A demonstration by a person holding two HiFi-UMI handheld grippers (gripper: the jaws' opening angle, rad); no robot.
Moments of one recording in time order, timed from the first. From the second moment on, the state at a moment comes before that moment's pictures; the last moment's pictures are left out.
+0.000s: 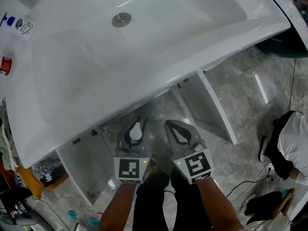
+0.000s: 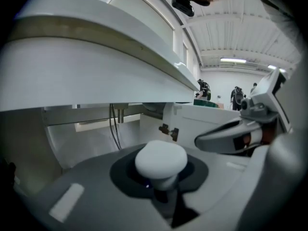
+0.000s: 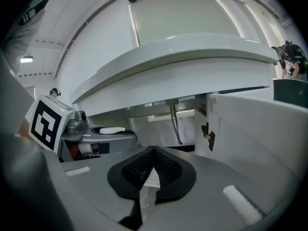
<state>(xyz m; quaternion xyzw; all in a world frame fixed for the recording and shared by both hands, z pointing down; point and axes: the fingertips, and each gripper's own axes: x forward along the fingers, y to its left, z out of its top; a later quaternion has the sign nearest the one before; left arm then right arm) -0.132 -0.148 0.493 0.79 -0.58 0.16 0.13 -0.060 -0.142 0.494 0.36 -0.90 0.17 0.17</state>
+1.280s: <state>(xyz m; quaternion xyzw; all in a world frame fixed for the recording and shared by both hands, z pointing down) -0.149 -0.327 0.722 0.82 -0.56 0.11 0.00 -0.070 -0.230 0.708 0.40 -0.91 0.08 0.08</state>
